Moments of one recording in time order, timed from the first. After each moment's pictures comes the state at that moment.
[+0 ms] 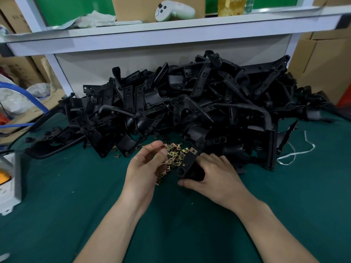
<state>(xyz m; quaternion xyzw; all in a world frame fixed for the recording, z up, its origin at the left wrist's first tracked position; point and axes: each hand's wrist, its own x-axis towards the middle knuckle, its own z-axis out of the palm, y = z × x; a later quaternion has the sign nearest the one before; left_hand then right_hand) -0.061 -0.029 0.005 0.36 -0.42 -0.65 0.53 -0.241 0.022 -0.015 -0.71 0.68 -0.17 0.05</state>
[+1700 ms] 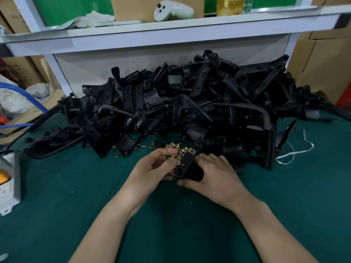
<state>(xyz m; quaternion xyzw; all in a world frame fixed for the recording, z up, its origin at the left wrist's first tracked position) -0.048 -0.030 0.005 0.37 -0.60 -0.61 0.35 -0.241 0.023 -0.014 -0.71 0.68 -0.18 0.05</state>
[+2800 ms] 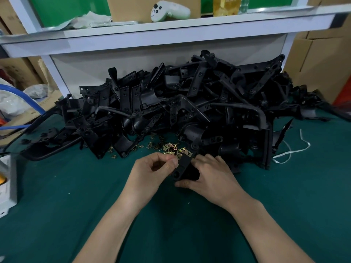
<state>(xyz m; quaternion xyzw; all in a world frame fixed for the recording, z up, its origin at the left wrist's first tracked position) -0.056 -0.021 0.008 0.42 -0.64 -0.50 0.39 -0.242 0.020 -0.021 -0.71 0.68 -0.18 0.06</state>
